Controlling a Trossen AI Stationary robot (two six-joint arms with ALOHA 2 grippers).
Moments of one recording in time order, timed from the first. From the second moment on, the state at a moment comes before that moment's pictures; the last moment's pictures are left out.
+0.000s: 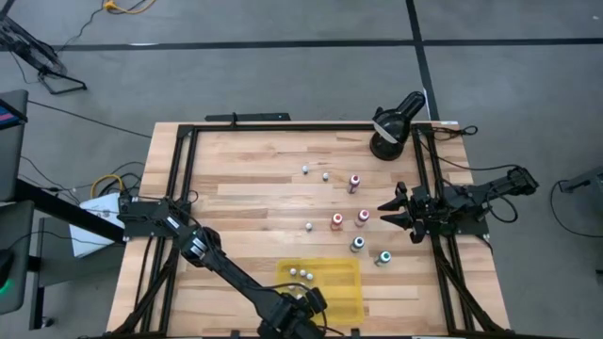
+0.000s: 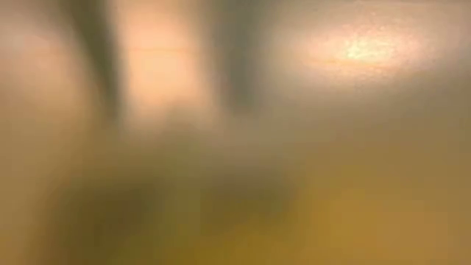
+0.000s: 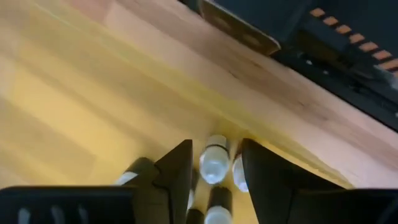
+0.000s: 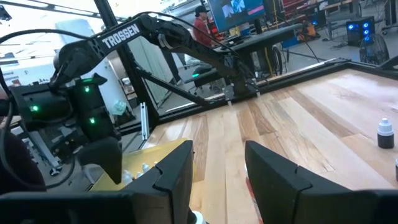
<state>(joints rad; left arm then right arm) -0.63 2.50 2.36 -1.19 -0.12 0.42 0.34 0.05 0.01 0.05 0.21 0.29</state>
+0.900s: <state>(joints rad) -0.46 2.30 2.36 -1.15 -0.21 0.20 0.34 0.05 0.01 0.05 0.21 0.29</state>
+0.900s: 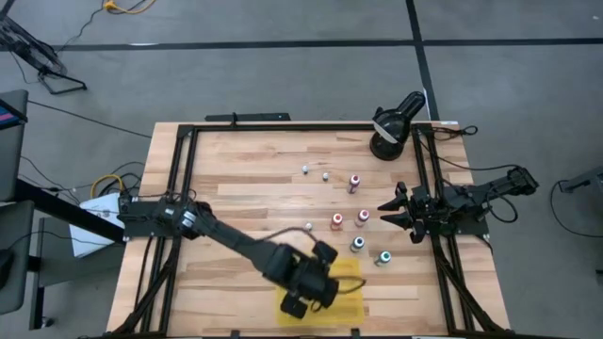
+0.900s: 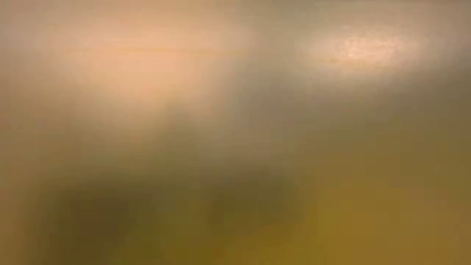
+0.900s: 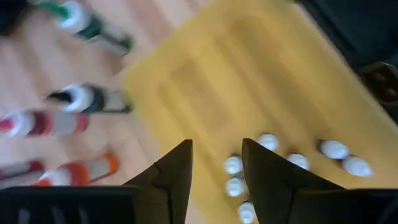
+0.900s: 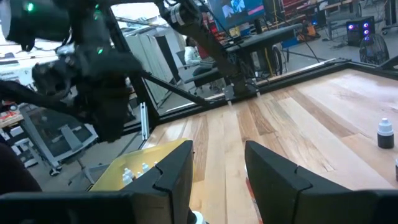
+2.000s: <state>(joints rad) -0.17 2.26 2.36 -1.19 -0.14 0.15 0.34 0.05 0.01 0.05 0.21 0.29</state>
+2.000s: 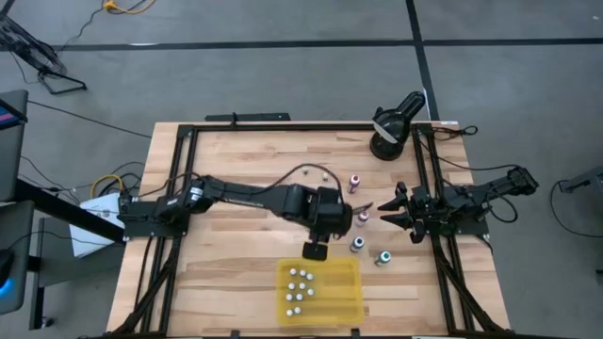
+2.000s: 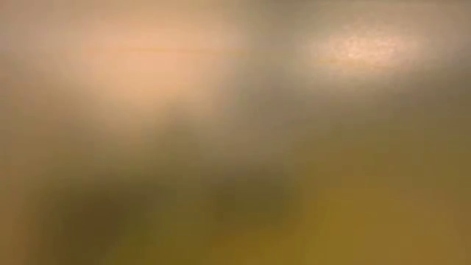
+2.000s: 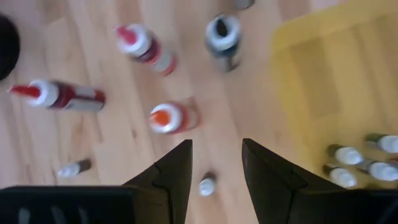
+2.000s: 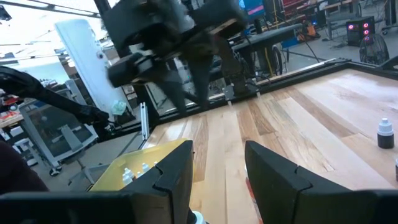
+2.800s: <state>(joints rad) 0.18 2.19 2.35 -1.20 -0.14 0.28 0.34 0.05 0.01 0.05 0.21 0.29</state>
